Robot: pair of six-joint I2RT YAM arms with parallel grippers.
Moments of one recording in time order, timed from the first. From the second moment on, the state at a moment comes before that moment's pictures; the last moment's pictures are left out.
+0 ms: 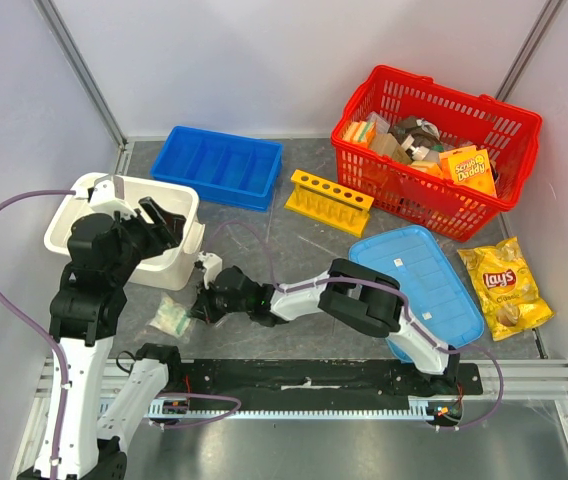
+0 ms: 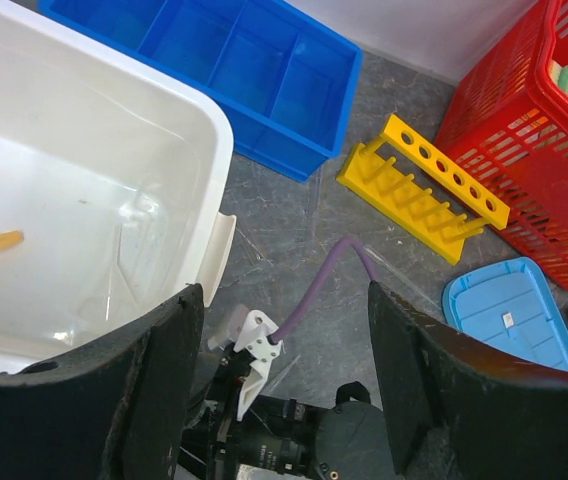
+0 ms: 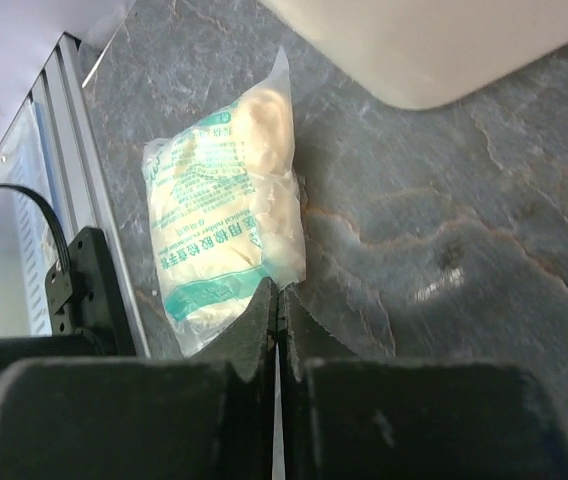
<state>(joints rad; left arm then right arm) -0.11 0.69 1.11 -0.76 0.03 -0.43 1.22 2.29 1.38 0.55 -0.13 0.62</state>
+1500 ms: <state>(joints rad) -0.19 0.78 1.00 -0.77 0.64 -0.35 1.13 1.46 1.30 0.05 0.27 0.56</state>
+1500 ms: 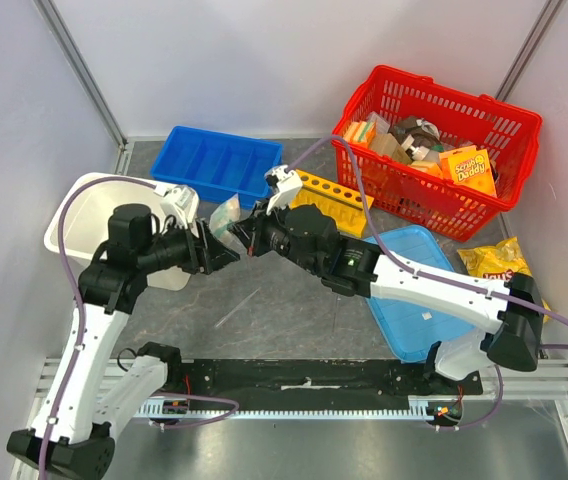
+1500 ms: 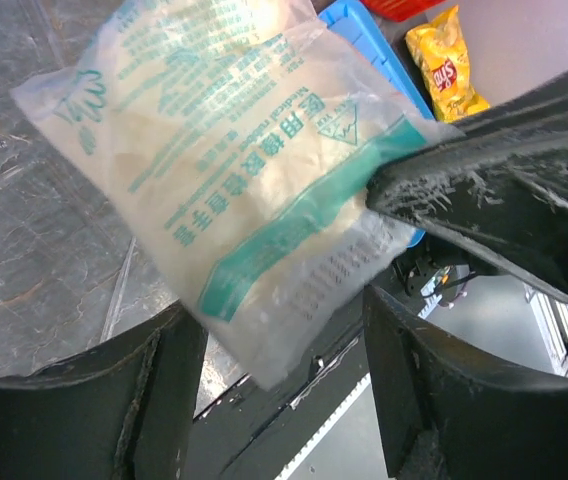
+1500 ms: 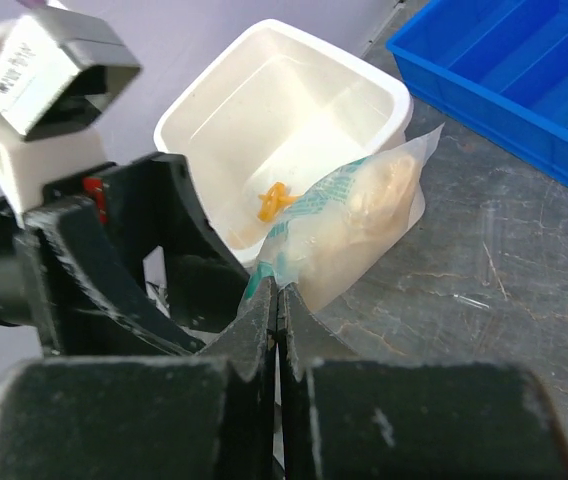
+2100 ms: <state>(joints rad) -0.25 0.79 1.00 -0.72 0.40 -0.36 1.13 1.48 1.28 0.07 0.24 0.57</state>
